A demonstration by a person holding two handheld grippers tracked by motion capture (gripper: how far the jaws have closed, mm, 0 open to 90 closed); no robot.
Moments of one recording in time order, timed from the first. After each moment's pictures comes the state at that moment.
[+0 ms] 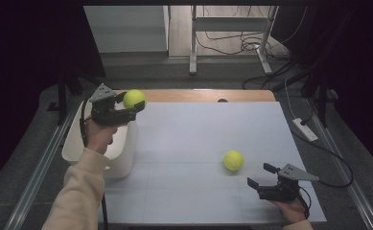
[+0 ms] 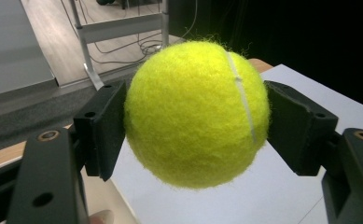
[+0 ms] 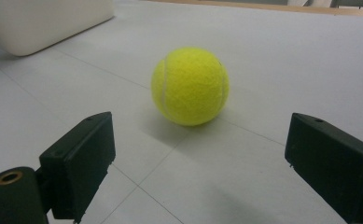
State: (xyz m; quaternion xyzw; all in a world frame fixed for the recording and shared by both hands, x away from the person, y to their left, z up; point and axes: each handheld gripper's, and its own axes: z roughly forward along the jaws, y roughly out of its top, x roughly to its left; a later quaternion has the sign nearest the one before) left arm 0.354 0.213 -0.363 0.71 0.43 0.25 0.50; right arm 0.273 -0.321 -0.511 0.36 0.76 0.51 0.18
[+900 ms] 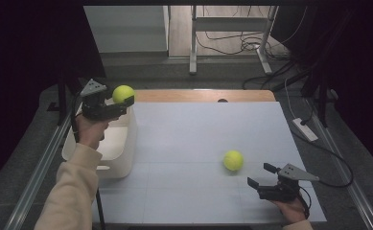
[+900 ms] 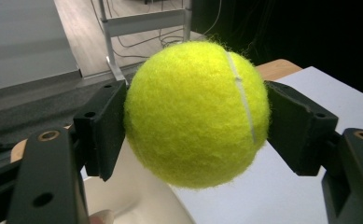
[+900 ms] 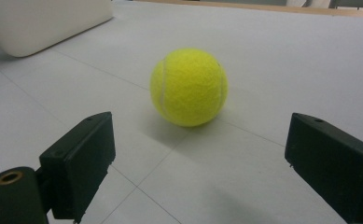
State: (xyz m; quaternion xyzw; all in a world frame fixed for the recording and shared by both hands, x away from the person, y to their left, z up) left arm 0.364 0.238 -0.360 0.70 0.46 0.27 0.48; right arm 0.273 -0.321 -0.511 0.36 0.76 0.51 0.18
